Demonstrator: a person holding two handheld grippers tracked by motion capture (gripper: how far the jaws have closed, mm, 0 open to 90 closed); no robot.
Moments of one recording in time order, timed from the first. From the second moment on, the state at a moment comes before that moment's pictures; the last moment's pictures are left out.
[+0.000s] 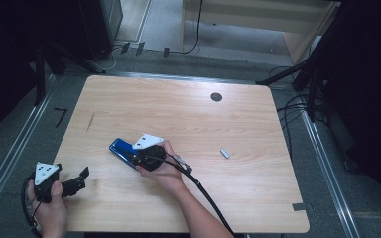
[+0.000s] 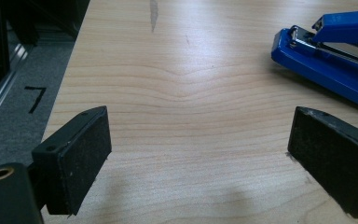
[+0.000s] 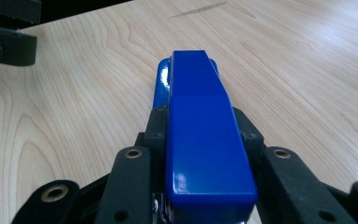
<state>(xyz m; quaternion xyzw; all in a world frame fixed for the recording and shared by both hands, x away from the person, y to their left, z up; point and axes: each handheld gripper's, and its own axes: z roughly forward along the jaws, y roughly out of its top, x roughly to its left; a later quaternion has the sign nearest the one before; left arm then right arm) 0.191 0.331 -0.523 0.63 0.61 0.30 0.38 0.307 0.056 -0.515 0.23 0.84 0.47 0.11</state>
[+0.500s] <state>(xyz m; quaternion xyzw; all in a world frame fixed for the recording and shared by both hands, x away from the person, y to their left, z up) 0.191 0.331 -0.523 0.63 0.61 0.30 0.38 0.293 0.021 -0.520 0.23 0.84 0.47 0.12</state>
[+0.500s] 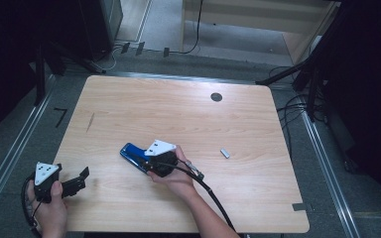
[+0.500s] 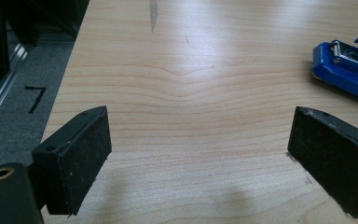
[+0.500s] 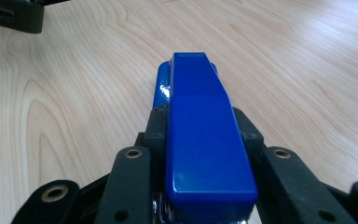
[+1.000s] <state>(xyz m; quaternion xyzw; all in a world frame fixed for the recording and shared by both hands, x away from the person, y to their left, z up) 0.190 0.332 -0.523 0.63 0.61 0.30 0.38 0.278 -0.025 -0.527 0.24 0.84 0.47 0.13</state>
